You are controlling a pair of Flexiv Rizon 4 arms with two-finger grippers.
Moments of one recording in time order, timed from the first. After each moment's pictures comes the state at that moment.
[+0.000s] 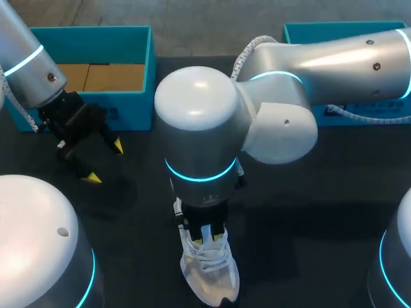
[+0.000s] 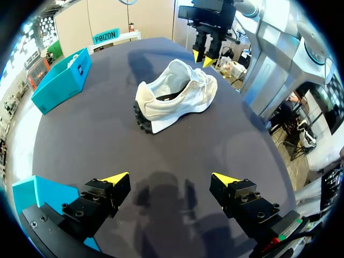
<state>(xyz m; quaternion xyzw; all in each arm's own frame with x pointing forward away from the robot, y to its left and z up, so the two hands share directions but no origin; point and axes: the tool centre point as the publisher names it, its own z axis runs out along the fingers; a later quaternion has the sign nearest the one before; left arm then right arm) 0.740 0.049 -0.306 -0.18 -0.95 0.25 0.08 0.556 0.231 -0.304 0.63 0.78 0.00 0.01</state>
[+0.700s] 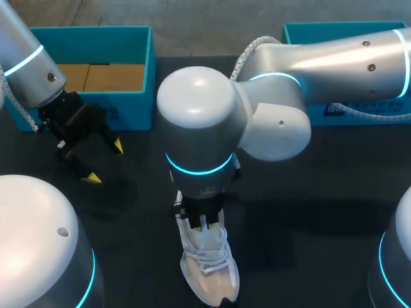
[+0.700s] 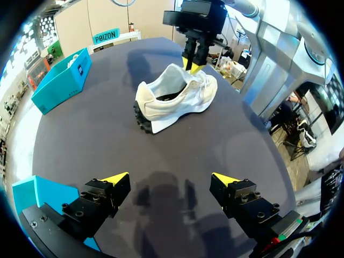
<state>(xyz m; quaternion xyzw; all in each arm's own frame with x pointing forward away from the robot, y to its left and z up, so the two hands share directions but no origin) 0.741 0.049 -0.306 -0.18 -0.95 0.25 0.08 0.593 0.238 -0.325 0.62 0.78 0.01 0.02</state>
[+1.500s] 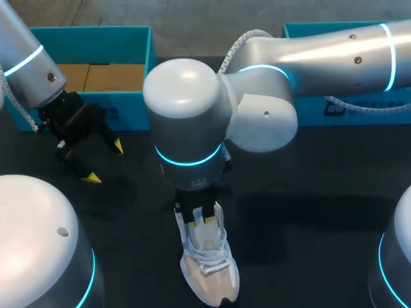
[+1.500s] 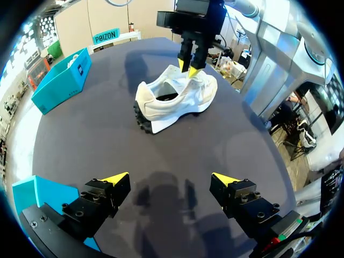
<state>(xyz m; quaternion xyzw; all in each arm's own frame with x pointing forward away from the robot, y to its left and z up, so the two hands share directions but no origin) 0.740 0.049 -0.306 -0.18 -0.95 0.25 0.08 0.604 0.248 -0.324 0.61 0.79 0.00 0.02</state>
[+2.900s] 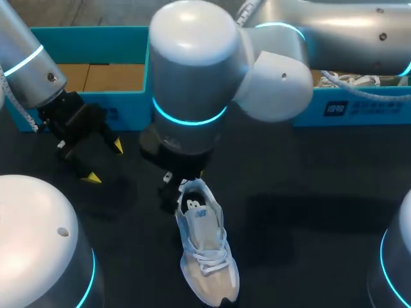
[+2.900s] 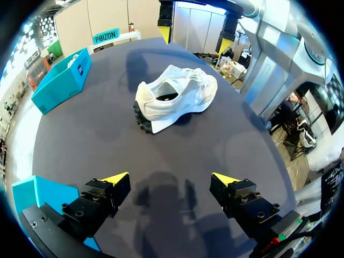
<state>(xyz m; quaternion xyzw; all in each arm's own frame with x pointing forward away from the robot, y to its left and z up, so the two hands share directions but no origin) 0.741 0.049 -0.306 -0.18 -0.95 0.25 0.08 0.626 0.264 -0.242 0.24 0.97 0.06 0.02</state>
